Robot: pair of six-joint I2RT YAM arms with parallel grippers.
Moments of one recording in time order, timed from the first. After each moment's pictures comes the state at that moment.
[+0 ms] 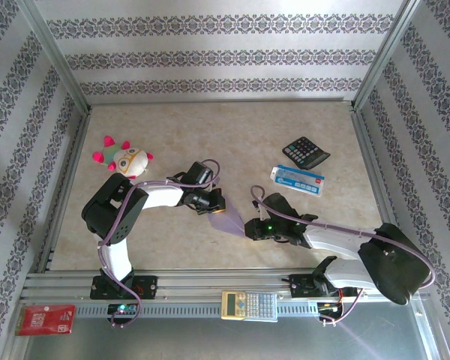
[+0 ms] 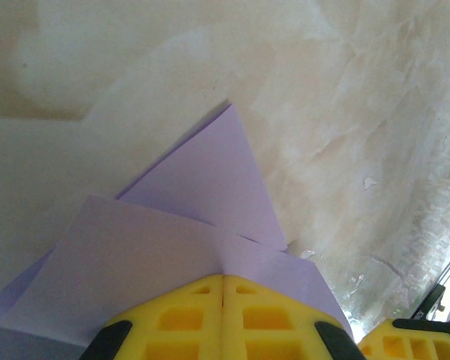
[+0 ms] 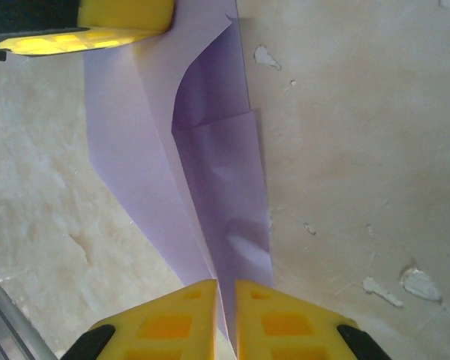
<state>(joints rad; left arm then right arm) -0.59 1.84 0.93 -0.11 0.51 -0.79 0.70 1.24 0.37 -0.04 -0.35 0.64</state>
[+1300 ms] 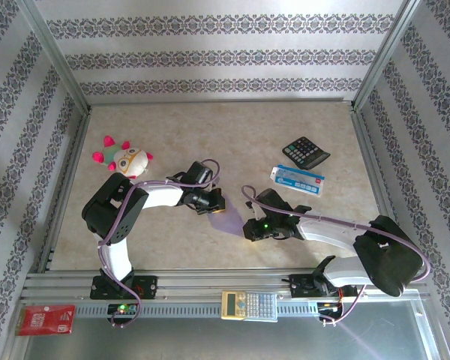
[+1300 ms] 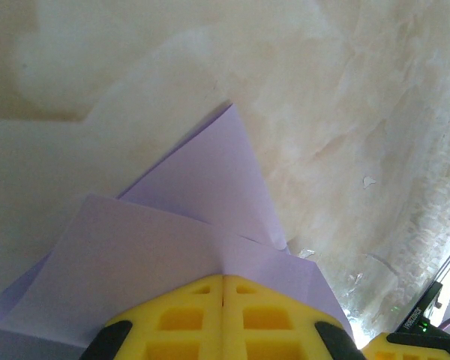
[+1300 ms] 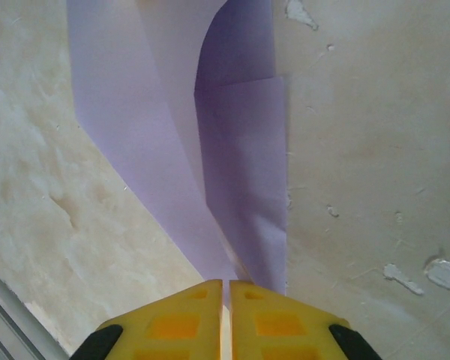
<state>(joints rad) -0.58 1.85 0.93 -0.11 0.52 -0.78 0.71 1.32 0.50 -0.24 -0.36 0.52</state>
